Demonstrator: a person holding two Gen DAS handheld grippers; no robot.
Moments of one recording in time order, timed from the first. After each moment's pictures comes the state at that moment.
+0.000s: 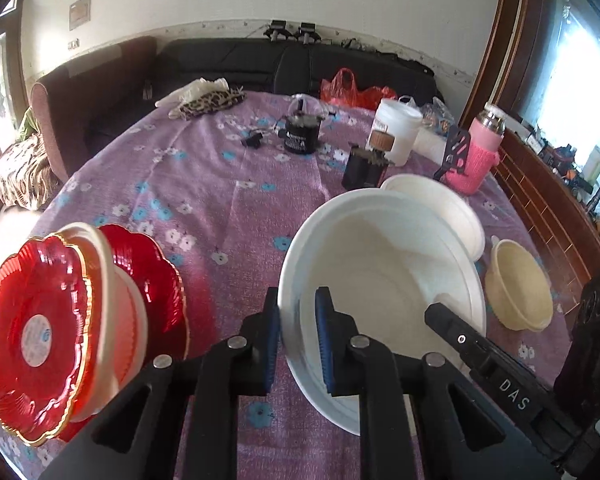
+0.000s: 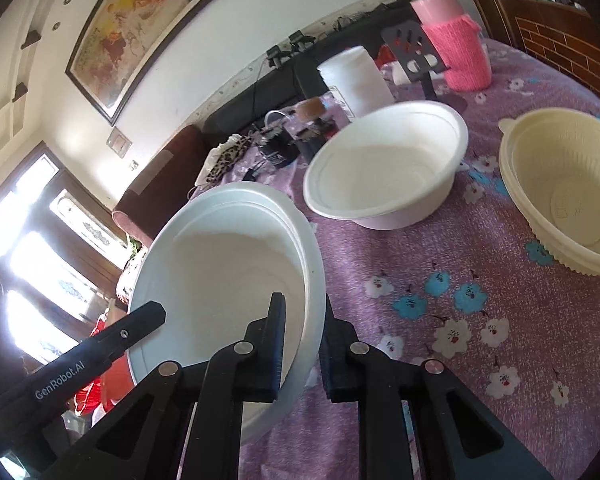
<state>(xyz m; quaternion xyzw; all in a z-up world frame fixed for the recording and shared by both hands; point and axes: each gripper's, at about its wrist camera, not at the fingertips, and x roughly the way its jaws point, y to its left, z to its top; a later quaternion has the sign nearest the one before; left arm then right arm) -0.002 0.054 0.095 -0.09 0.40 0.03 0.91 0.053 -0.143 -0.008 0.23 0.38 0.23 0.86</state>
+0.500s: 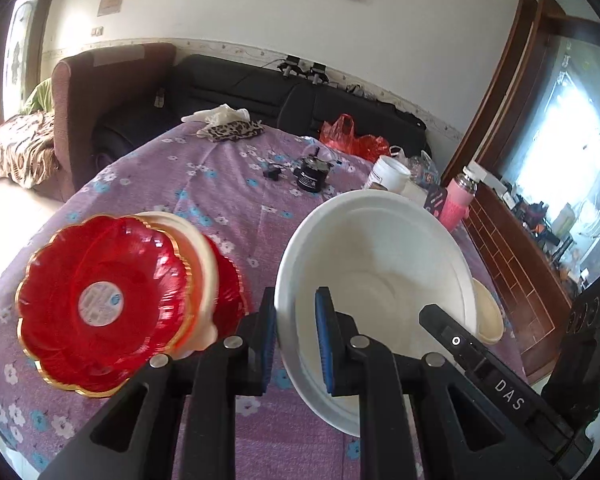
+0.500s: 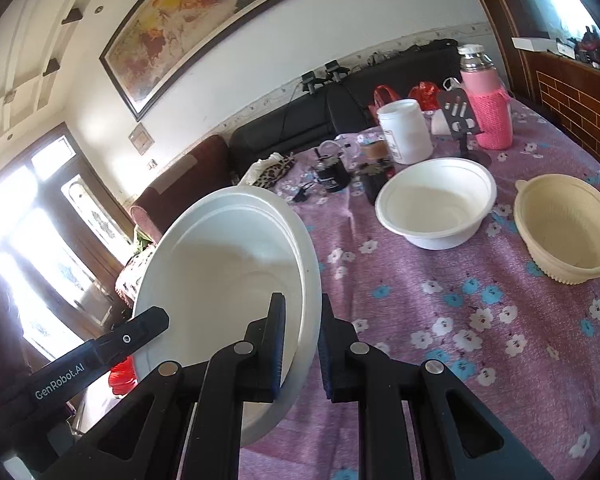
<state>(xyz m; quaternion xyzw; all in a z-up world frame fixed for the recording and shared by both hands) -0.083 0.113 0.134 -0.17 0.34 0.02 0.93 -0.016 -0.097 0.055 0.19 0.33 0.24 0.89</state>
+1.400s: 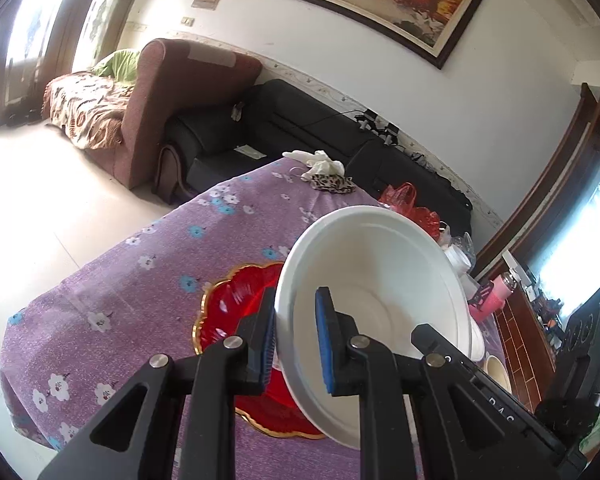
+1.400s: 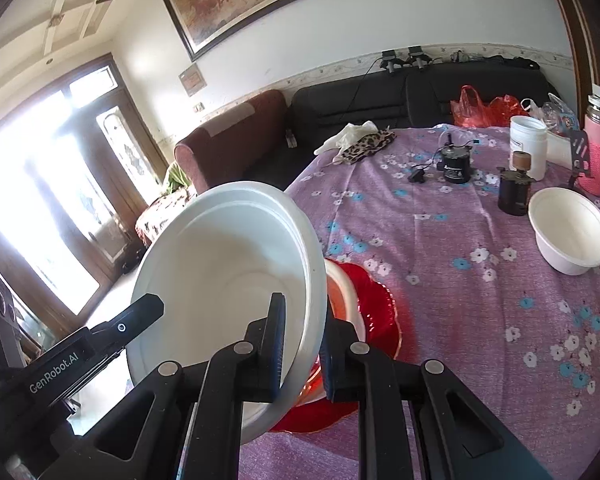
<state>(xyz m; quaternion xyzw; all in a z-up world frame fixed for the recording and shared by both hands) -0.138 0.276 0.135 -0.28 0.27 0.11 0.91 -0.018 0.080 0.083 0.08 0.35 0.32 0.88</state>
